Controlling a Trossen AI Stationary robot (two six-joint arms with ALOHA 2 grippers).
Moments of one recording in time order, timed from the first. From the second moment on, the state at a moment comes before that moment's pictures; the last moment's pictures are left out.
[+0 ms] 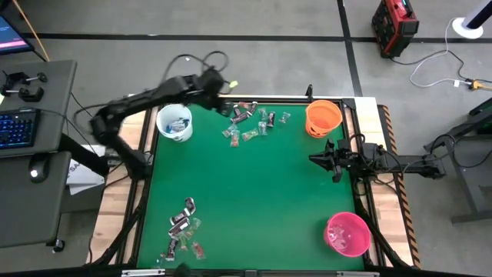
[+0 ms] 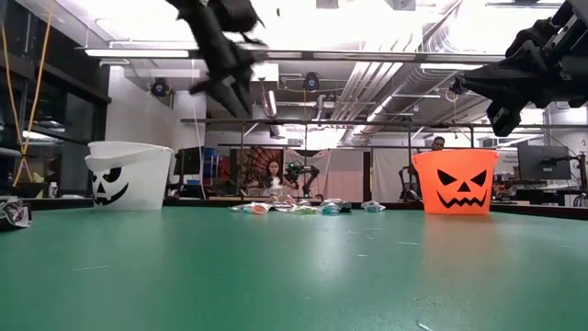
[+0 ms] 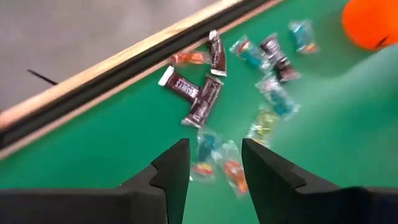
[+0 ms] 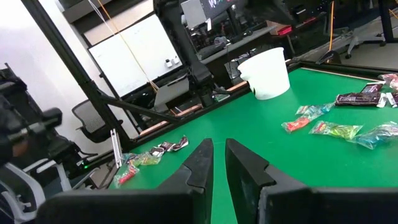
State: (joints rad) left arm 0.54 1.66 1.49 -0.85 -0.13 -0.40; right arm 0.00 0.01 0.01 0.02 0.05 0.44
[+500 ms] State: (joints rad) left arm 0.64 2.14 1.69 -0.81 0.02 -0.28; right arm 0.00 0.01 0.01 0.02 0.05 0.44
